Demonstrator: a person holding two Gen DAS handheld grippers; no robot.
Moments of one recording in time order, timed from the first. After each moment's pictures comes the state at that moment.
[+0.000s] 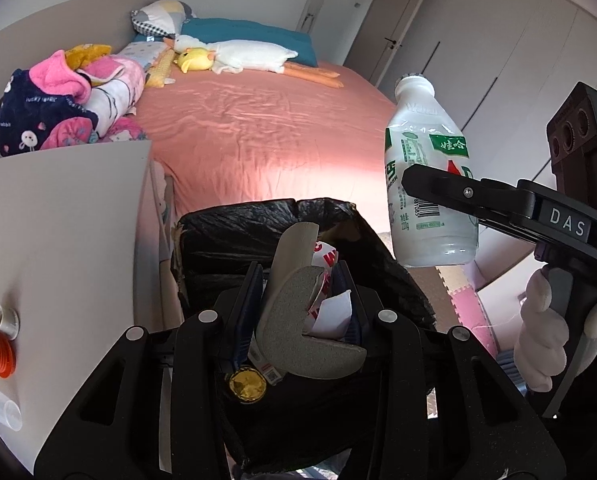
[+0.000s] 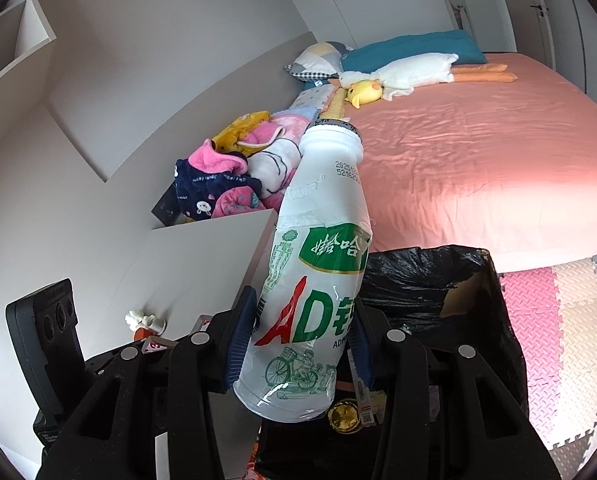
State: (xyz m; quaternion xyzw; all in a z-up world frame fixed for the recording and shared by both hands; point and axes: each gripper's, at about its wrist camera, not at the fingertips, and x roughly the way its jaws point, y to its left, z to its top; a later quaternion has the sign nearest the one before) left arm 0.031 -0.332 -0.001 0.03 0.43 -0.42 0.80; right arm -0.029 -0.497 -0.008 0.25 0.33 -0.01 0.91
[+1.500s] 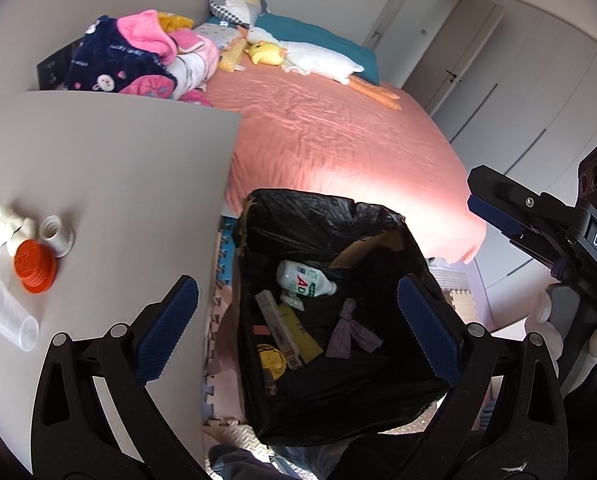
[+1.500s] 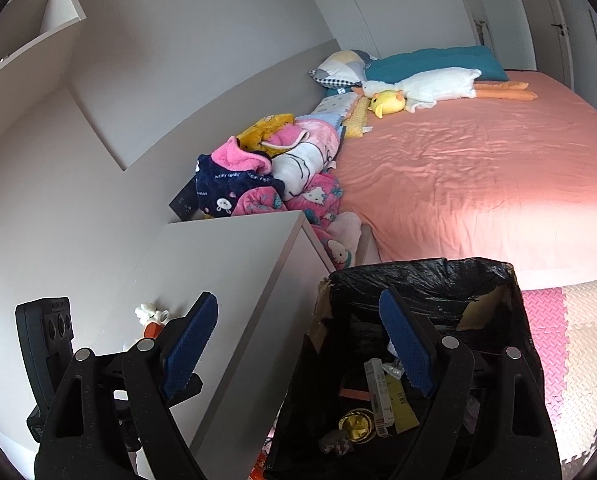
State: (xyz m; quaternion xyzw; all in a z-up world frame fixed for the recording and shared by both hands) left arm 0.030 -0.258 -0.011 -0.04 0.46 -0.31 0.83; right arm -0.015 -0.454 -0.006 0.22 0.32 0.03 0.92
